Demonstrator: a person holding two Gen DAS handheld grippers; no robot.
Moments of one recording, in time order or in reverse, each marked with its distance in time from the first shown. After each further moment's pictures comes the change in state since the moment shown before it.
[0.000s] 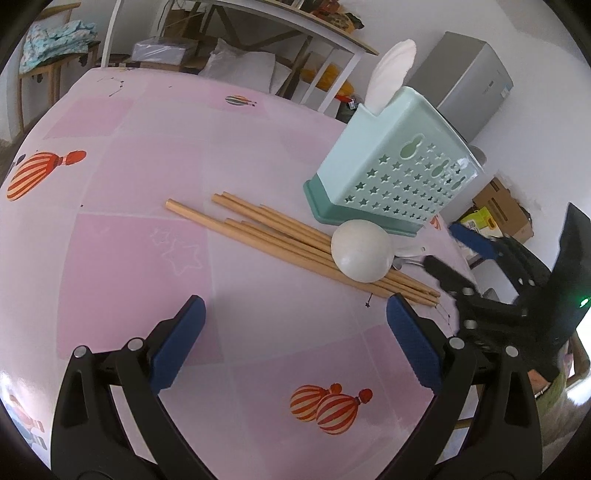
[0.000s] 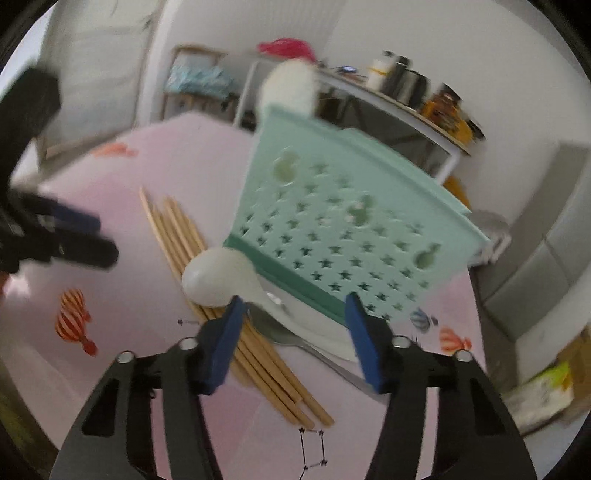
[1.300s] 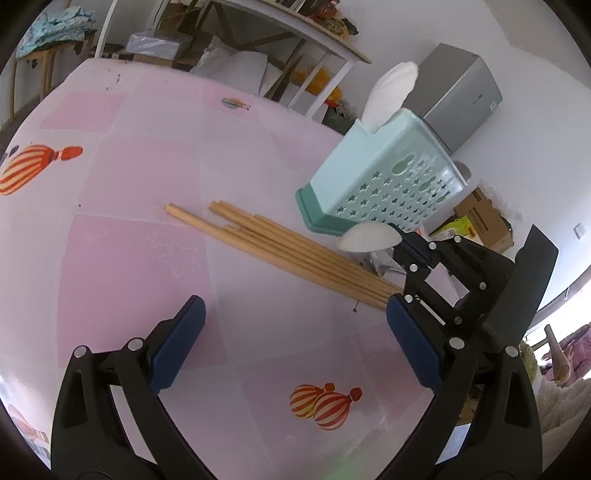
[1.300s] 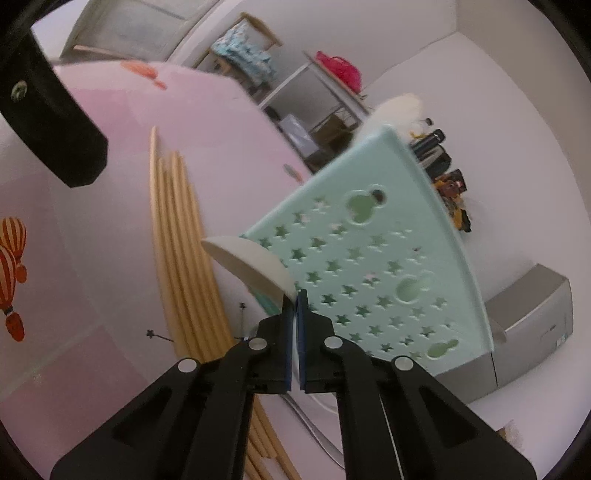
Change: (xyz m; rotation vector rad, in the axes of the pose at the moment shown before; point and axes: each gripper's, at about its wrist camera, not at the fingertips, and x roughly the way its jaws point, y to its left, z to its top) left arm -0.007 0.015 0.005 -0.037 -0.020 -0.092; right arm 0.022 0.049 0.005 -0.358 -0.080 -0.213
